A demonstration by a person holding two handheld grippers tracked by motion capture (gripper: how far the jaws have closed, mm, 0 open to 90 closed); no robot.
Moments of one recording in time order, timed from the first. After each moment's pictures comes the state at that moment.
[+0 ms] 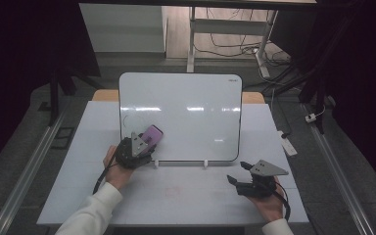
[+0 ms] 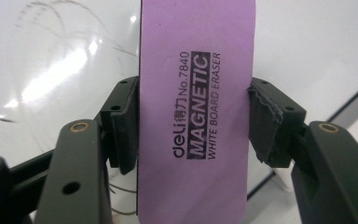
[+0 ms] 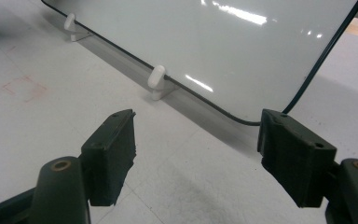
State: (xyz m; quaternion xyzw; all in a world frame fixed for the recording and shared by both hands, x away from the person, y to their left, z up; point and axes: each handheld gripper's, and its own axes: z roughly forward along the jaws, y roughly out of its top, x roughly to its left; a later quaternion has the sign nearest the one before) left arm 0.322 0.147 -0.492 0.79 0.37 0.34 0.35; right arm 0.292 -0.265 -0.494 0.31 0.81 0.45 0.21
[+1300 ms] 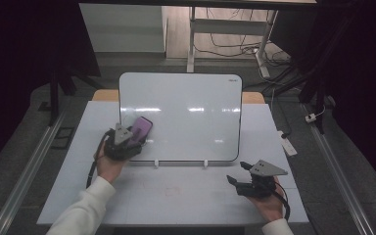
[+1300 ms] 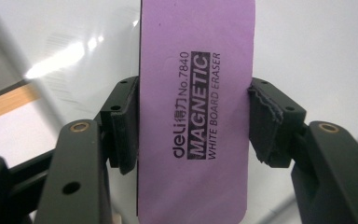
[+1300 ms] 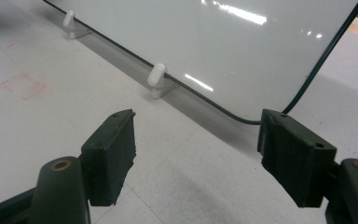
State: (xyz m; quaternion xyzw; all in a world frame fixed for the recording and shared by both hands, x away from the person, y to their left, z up) left arm 0.328 0.167 -0.487 0.77 0.40 0.31 0.39; right arm 0.292 -0.264 -0.495 0.31 0.81 0.44 0.21
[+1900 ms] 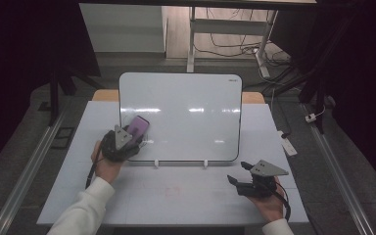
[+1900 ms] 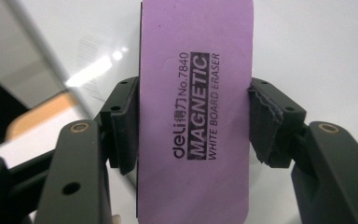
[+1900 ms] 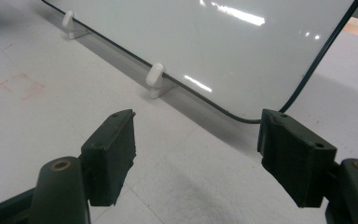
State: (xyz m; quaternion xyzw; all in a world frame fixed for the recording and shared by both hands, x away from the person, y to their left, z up) left arm 0.341 0.189 -0.471 0.74 0.42 0.38 0.37; right arm 0.292 -0.265 -0.495 0.31 0.81 0.44 0.21
